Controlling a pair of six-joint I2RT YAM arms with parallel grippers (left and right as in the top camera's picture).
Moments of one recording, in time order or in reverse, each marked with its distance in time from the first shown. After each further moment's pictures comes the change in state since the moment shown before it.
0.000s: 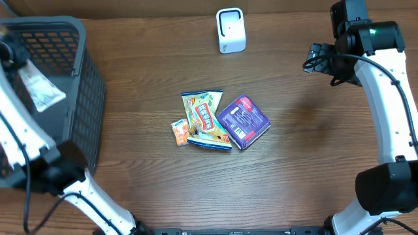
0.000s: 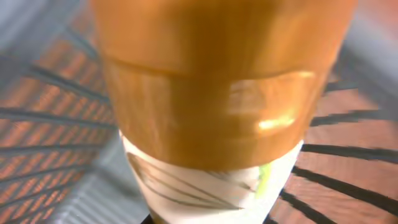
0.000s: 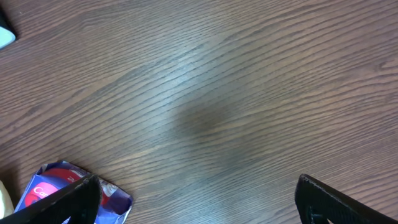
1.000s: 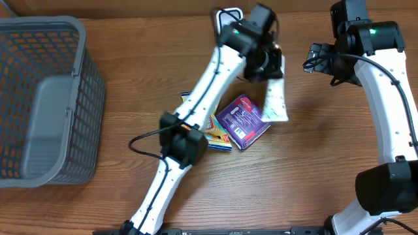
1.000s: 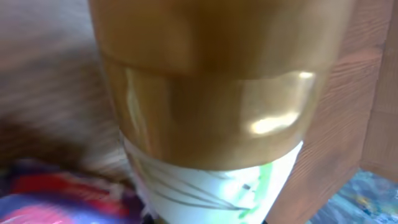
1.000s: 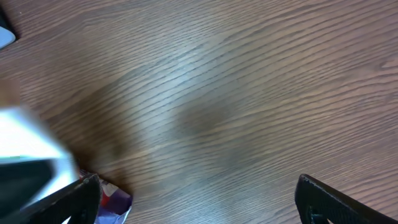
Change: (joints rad) left arm -1.159 0.393 0.058 0.199 0.428 -0.482; right arm 0.000 0.000 0.000 0.000 0.000 0.000
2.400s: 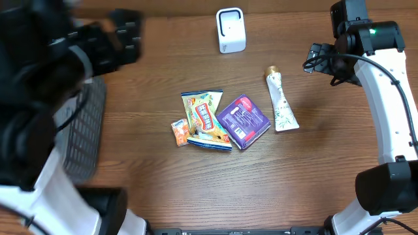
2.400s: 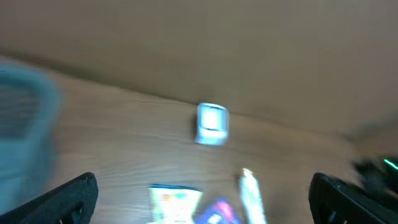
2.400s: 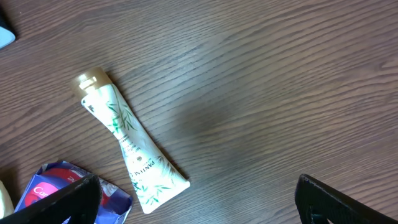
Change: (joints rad) left arm 0.526 -0.835 0.216 -0.392 -0.369 0.194; right arm 0.000 0.000 0.000 0.000 0.000 0.000
